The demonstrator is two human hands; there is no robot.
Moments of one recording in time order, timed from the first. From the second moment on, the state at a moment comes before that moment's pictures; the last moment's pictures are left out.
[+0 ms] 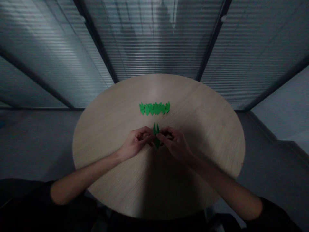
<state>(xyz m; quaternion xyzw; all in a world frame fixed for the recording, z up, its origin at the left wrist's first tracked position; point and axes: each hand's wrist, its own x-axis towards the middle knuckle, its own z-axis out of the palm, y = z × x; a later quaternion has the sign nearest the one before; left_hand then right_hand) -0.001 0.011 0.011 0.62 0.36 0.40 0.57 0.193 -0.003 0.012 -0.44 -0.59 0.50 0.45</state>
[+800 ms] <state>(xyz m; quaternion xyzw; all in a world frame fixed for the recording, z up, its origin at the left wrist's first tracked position) -0.002 0.011 0.008 0.60 0.36 0.38 0.59 0.194 -0.004 0.011 -0.43 -0.62 0.47 0.46</state>
